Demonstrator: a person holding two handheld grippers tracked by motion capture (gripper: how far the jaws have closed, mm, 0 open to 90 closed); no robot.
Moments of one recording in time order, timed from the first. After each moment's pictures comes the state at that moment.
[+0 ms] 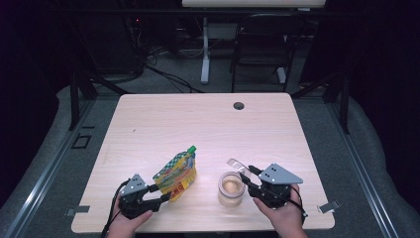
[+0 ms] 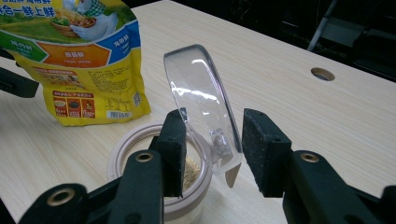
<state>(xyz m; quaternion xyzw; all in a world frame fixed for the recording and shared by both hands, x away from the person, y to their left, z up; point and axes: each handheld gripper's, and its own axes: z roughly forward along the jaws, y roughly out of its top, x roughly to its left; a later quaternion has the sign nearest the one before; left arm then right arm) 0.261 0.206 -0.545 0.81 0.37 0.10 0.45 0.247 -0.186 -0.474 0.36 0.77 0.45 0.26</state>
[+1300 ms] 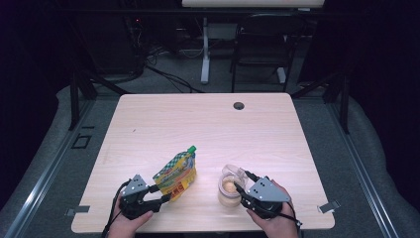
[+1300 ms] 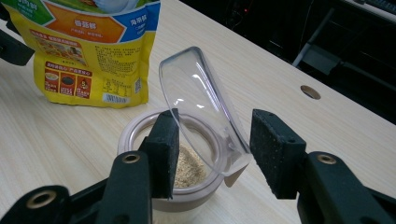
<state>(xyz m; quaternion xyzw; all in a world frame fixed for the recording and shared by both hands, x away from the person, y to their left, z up) 0.259 0.204 -0.545 0.81 0.37 0.10 0.45 0.227 -0.167 -0.490 0.31 0.79 0.42 0.33</state>
